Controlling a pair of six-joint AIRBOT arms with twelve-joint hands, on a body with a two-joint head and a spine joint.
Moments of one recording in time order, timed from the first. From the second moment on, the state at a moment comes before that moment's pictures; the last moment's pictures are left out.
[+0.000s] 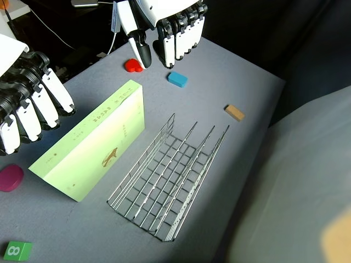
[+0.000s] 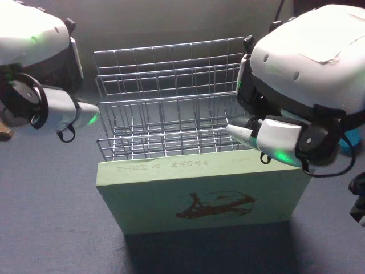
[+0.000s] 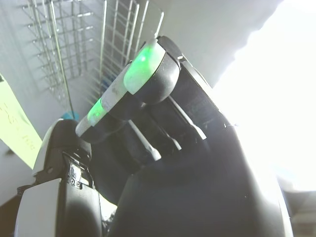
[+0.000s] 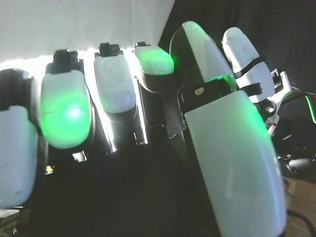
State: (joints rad) left arm -0.02 -0.60 0.51 1.04 0.69 0.14; right arm -0.18 -0.86 0.39 -1.55 -0.76 0.46
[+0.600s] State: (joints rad) left arm -0.02 -0.60 0.53 1.03 0.69 0.16; right arm -0.13 -0.90 0.41 -1.44 -0.76 0.42
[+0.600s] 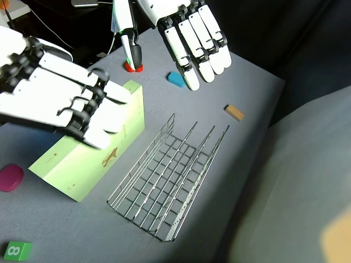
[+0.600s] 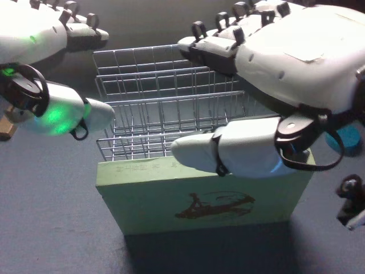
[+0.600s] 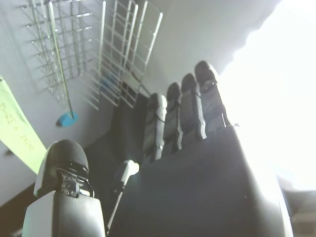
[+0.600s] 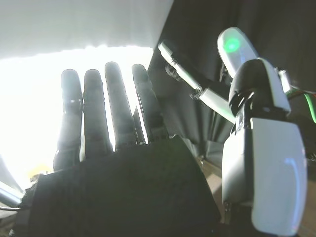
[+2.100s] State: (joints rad) left arm -0.05 -0.60 0.66 0.93 0.80 0.63; right arm -0.13 -1.25 0.69 -0.90 -0.84 0.14
